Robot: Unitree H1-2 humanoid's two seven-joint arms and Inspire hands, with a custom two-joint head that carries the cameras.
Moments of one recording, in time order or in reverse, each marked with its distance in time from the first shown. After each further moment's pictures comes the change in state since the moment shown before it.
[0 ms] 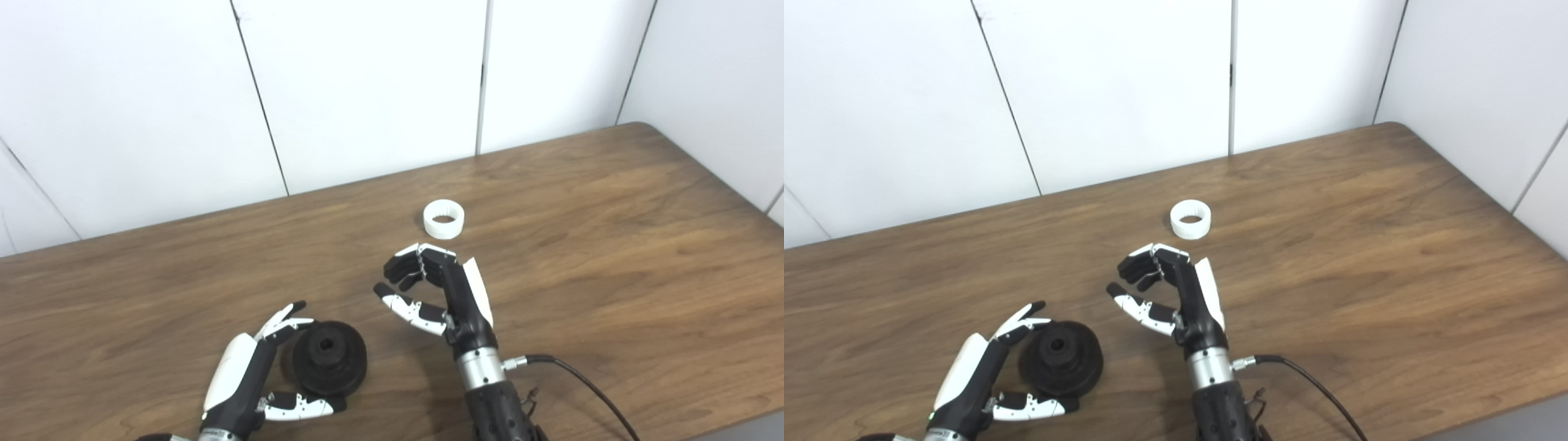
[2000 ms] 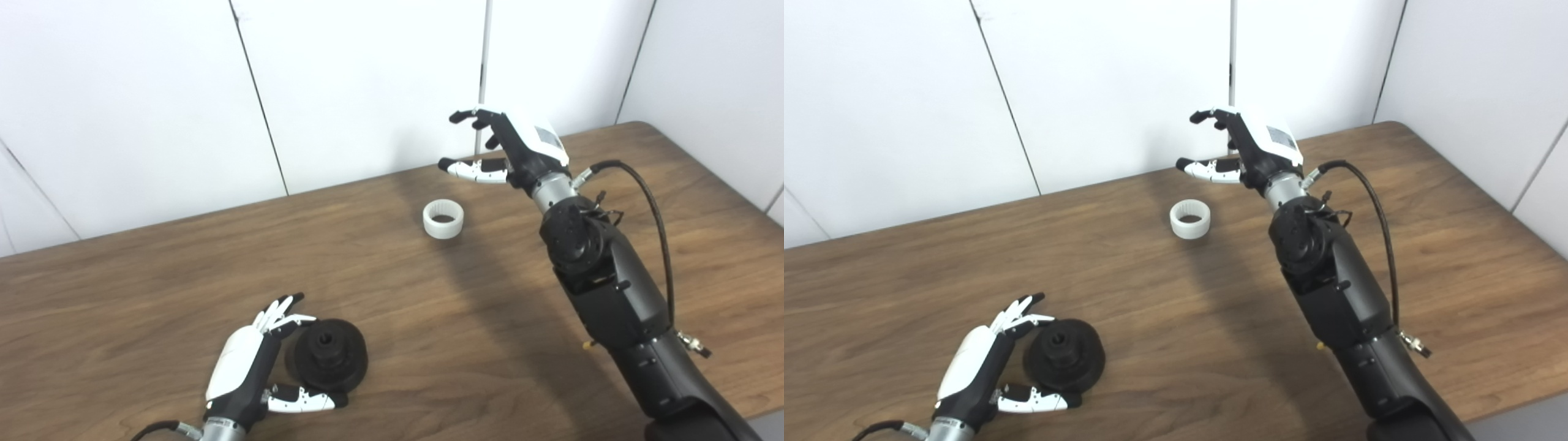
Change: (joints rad) left arm -0.064 0.014 -0.057 0.093 0.112 0.001 0.047; right arm -0.448 -0.502 -0.068 0.072 -0.261 0.410 0.360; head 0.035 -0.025
